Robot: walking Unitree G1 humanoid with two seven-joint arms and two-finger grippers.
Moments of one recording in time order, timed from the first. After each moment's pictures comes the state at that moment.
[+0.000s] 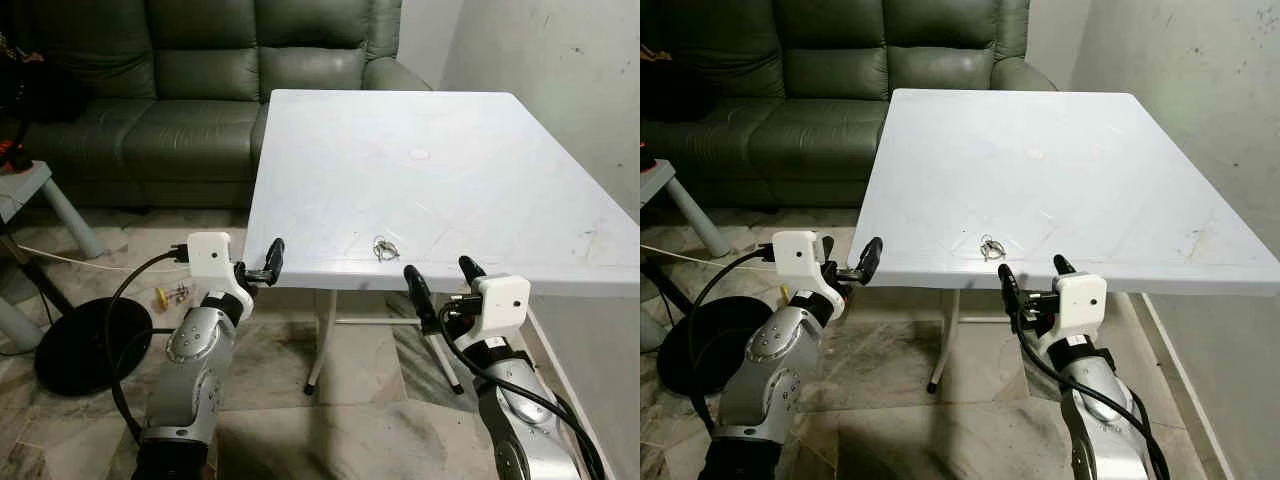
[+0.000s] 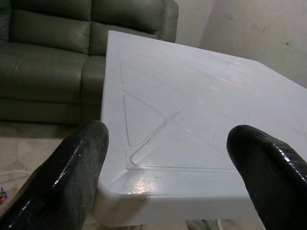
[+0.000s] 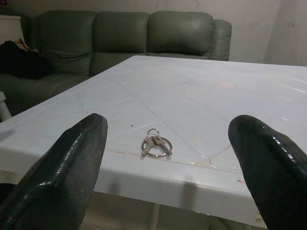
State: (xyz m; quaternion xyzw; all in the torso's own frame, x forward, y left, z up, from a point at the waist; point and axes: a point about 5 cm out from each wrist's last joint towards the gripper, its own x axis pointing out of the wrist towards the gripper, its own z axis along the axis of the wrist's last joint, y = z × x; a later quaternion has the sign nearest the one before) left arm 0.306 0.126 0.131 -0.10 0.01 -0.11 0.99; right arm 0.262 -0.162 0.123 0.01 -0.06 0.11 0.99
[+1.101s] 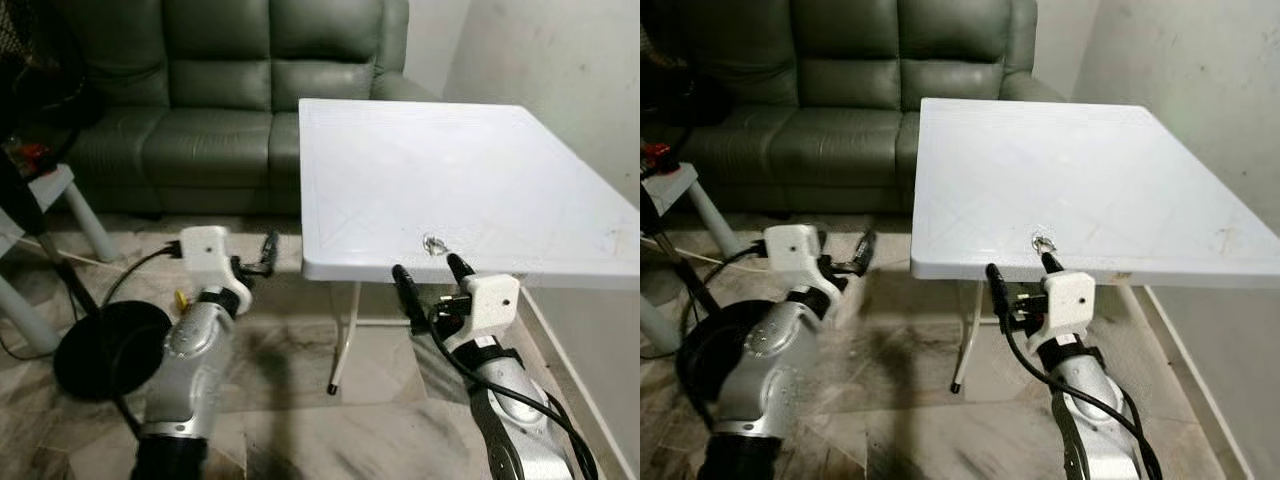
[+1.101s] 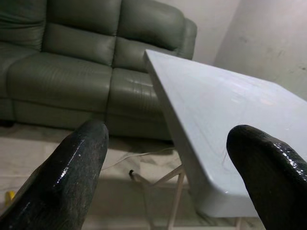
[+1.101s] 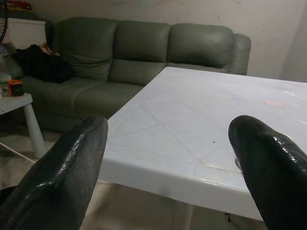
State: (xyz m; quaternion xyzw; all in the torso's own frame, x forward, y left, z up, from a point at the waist) left arm 0.307 0.130 0.133 -0.11 0.00 -0.07 0.99; right arm 0.258 -0.151 0.126 0.01 -0.07 0.13 0.99
